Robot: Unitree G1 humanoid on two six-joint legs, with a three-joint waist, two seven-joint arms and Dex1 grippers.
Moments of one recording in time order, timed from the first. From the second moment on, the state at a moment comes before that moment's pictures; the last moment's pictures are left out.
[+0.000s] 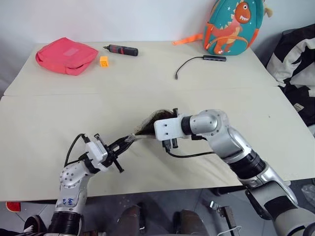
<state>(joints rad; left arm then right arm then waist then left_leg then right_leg) -0.08 0.40 0.06 0.05 -0.39 -0.44 -0.84 -0.79 -0.49 0.45 -0.15 -0.27 0.32 1.14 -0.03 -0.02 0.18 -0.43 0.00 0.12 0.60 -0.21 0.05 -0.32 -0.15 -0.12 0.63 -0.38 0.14</state>
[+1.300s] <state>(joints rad) -0.09 0.40 0.08 0.10 -0.39 -0.44 -0.85 -0.42 -0.94 0.03 -0.20 0.13 0.72 0.95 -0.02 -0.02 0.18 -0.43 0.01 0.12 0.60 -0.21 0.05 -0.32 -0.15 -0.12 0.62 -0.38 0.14</state>
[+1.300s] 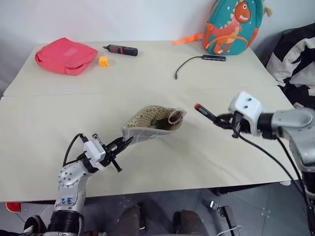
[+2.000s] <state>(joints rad) -0.08 0.40 0.08 0.10 -0.38 -0.46 -0.85 -0.38 -0.89 -0.01 -0.10 0.15 0.83 0.81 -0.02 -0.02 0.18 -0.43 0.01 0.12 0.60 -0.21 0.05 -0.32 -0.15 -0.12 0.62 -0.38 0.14</state>
